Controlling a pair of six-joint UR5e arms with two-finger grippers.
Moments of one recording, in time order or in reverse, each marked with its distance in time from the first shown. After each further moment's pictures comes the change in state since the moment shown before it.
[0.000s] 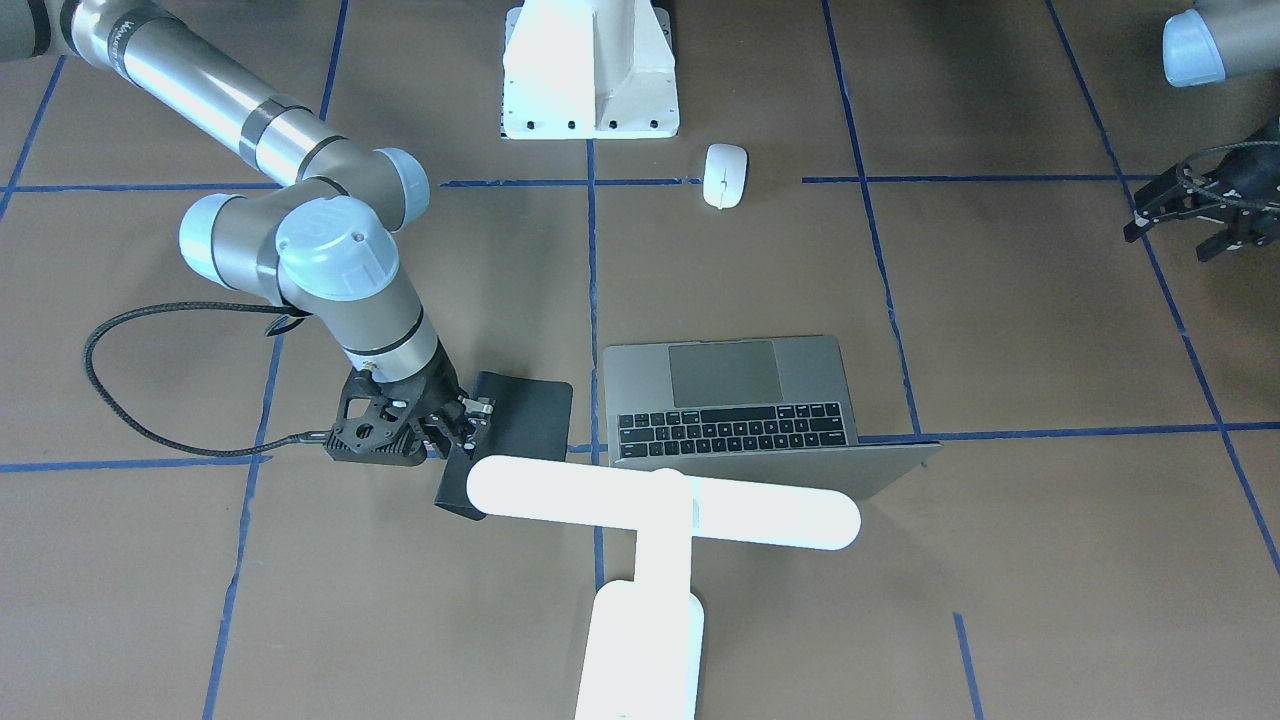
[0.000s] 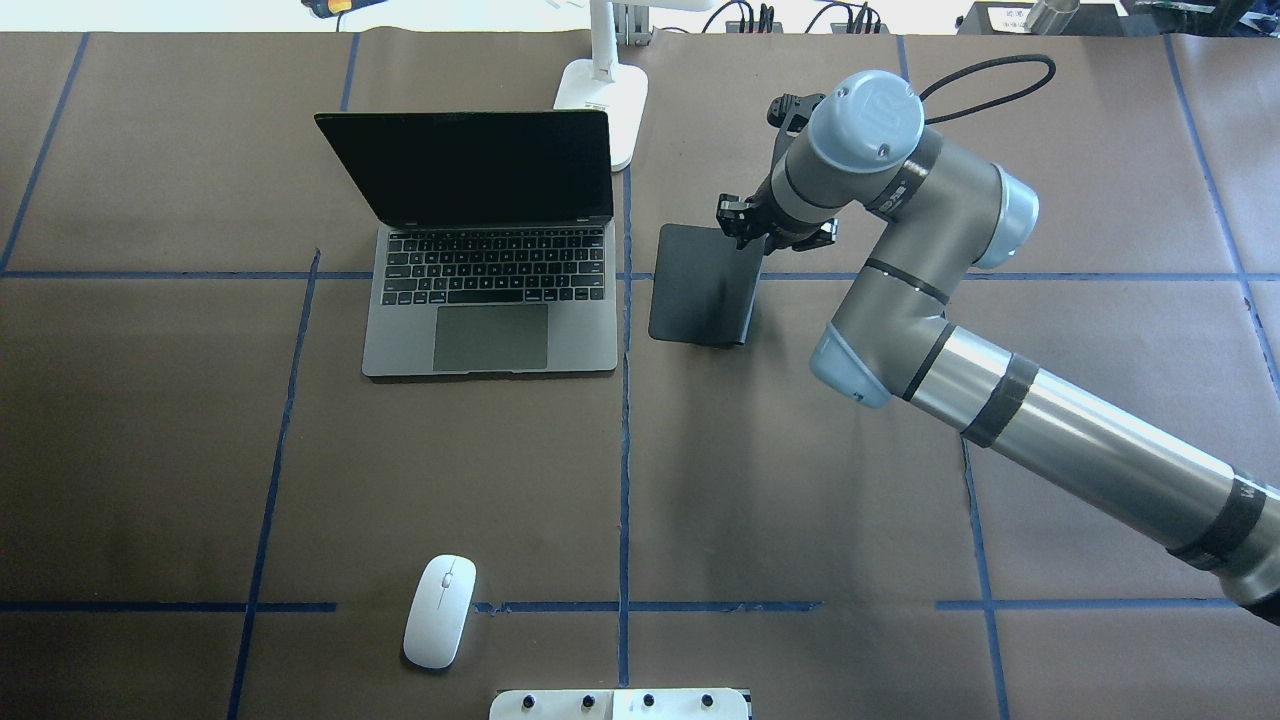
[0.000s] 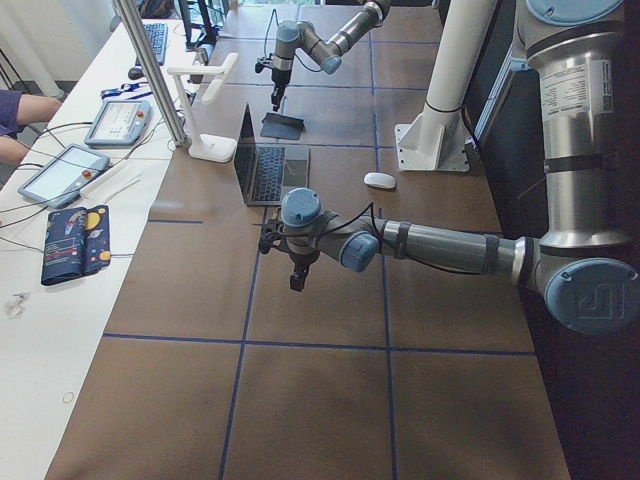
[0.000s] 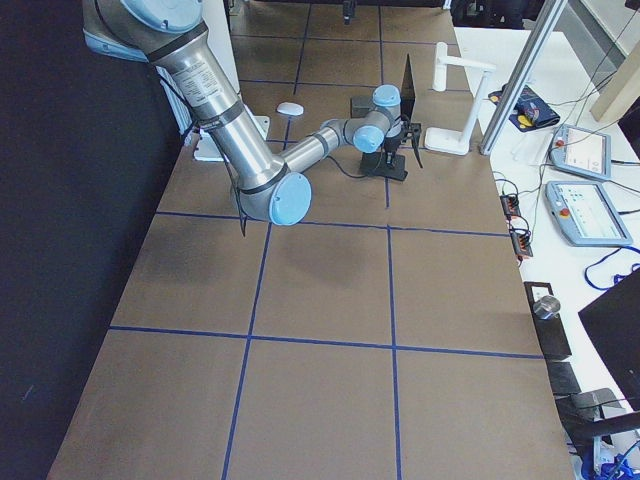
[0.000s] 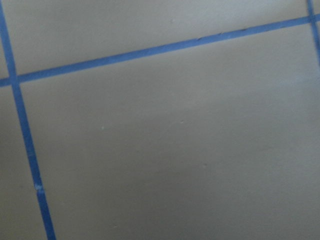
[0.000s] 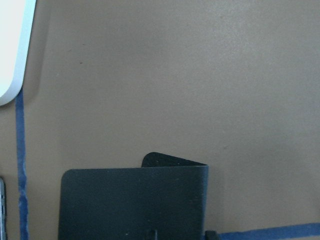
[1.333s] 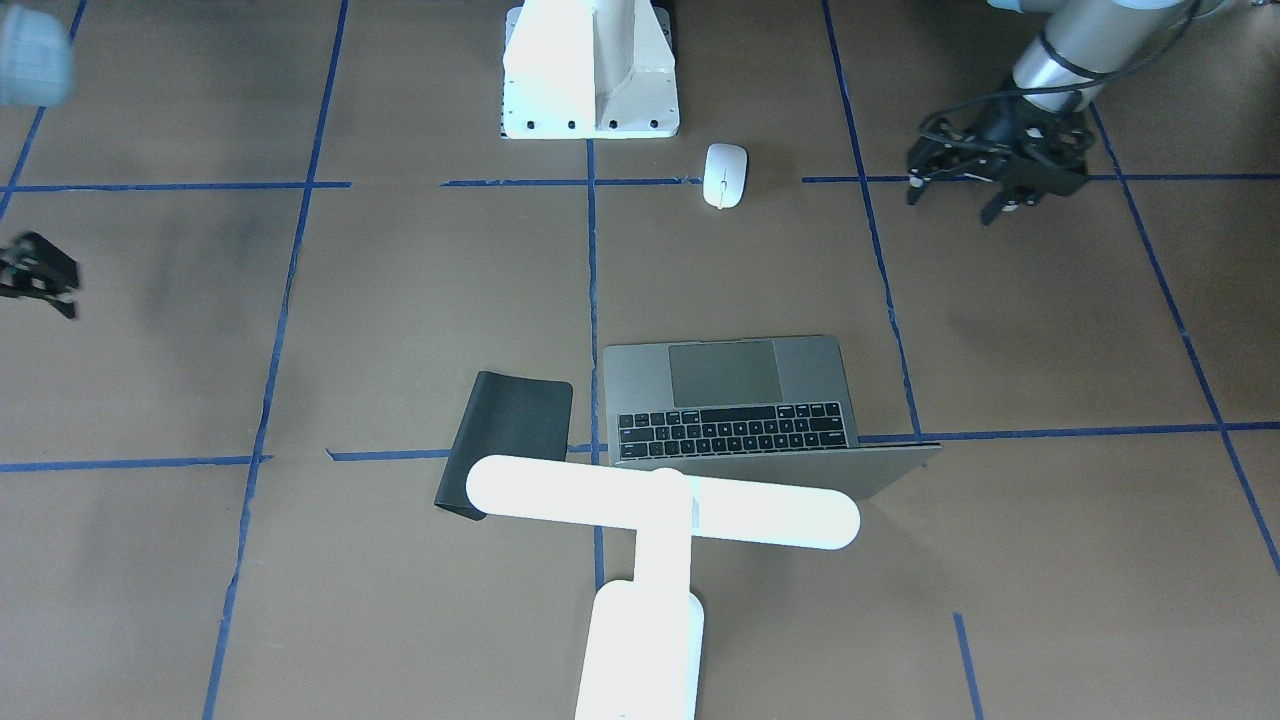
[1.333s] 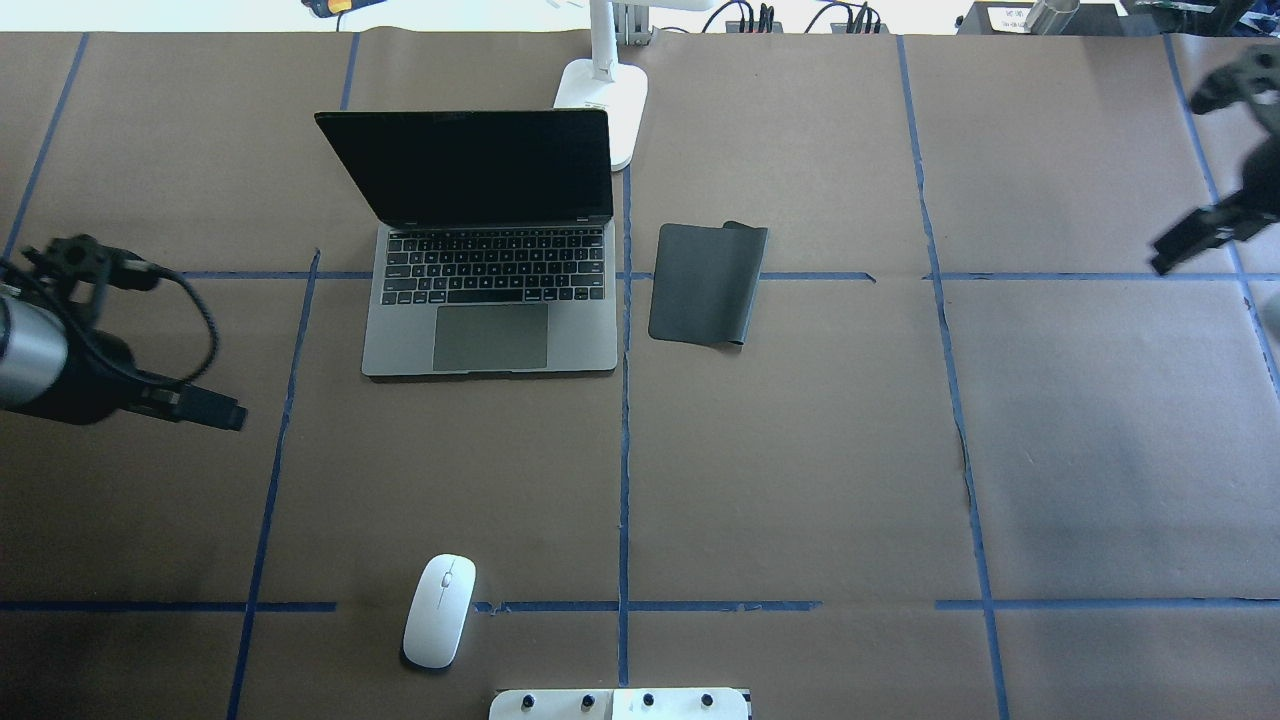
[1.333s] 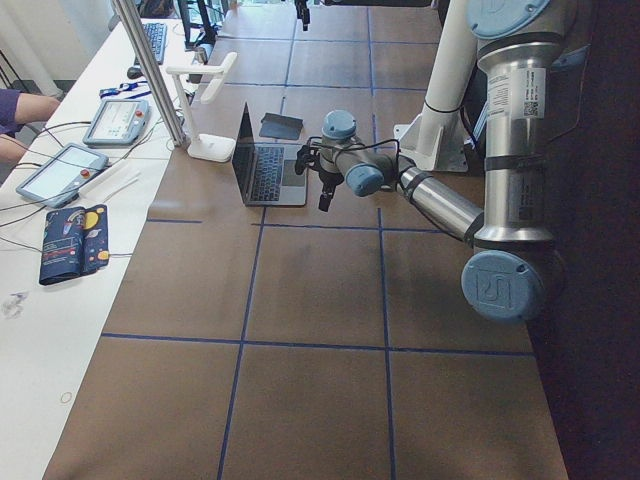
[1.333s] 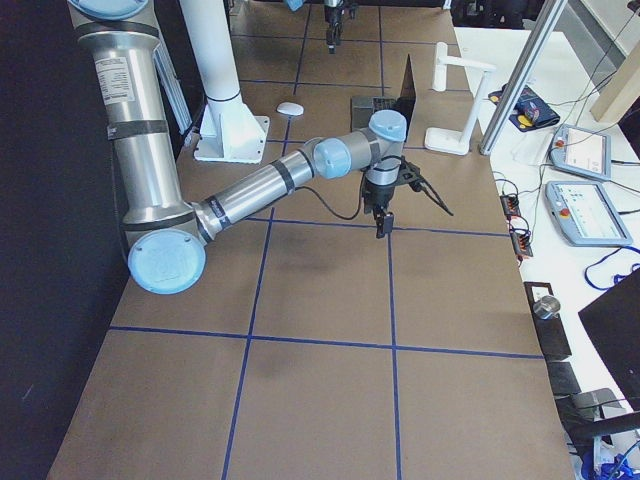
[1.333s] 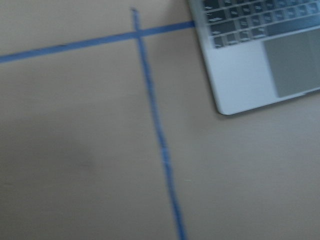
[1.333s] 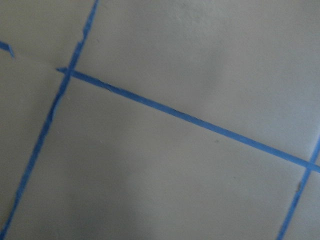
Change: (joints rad) left arm 0.519 -0.119 -0.284 0.004 0.332 -0.594; right arm 0.481 -0.598 0.581 -0.552 0.247 -1.187
